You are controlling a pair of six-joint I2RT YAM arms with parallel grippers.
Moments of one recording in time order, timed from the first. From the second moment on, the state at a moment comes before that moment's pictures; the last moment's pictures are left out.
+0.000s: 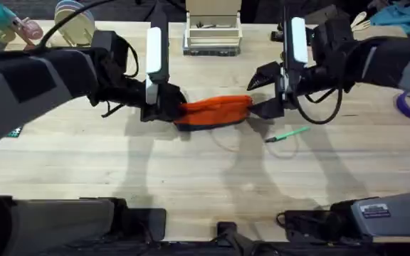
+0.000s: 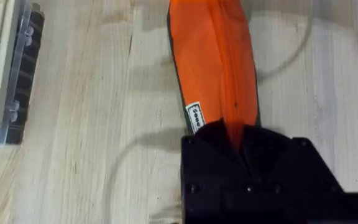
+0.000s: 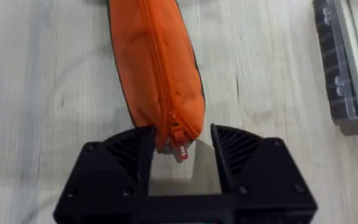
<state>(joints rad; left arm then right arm) 0.00 1.51 0.87 -0.69 0.84 1.45 0.12 1.62 0.99 -0.56 -0.76 -1.34</state>
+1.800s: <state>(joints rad) 0.00 1.51 0.87 -0.69 0.88 1.45 0.13 1.42 0.99 -0.57 -0.72 -1.34</state>
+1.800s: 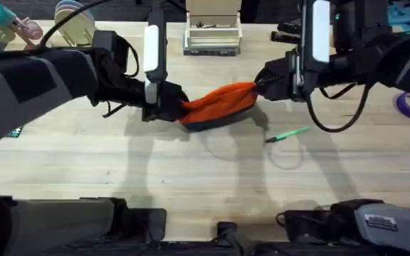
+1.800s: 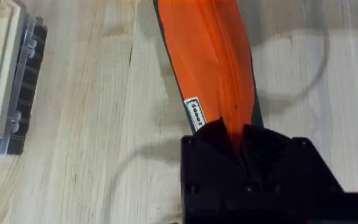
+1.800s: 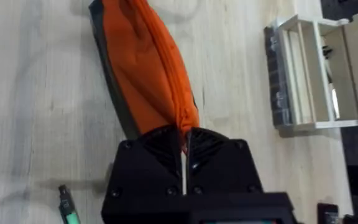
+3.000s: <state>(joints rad) 0.03 1.51 0.87 -0.71 0.74 1.45 0.49 1.37 0.99 -0.39 -0.92 -1.34</state>
